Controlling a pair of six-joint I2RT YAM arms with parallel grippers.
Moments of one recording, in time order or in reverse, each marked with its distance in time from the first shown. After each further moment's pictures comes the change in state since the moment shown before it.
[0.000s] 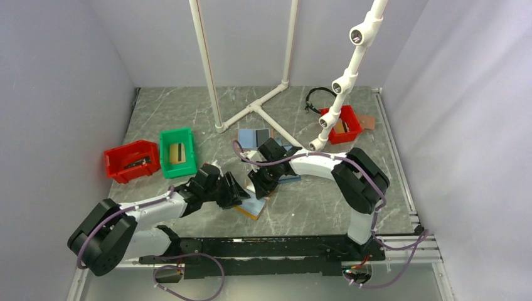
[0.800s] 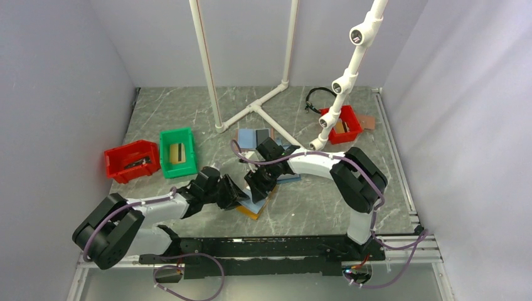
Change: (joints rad) left arm 0.000 0.042 -0.039 0.088 0.002 -0.104; right arm 0.008 0.023 0.036 -0.034 -0.052 0.008
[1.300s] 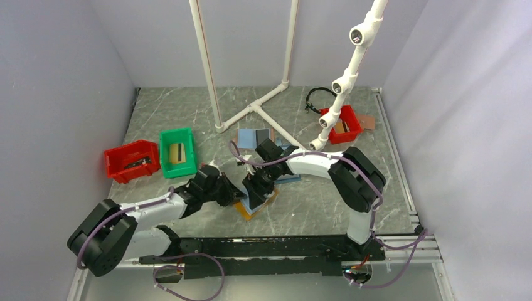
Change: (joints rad) left arm 0.000 -0.043 0.000 0.010 -0.056 0.013; right arm 0.003 0.011 0.005 -0.015 -0.156 -0.043
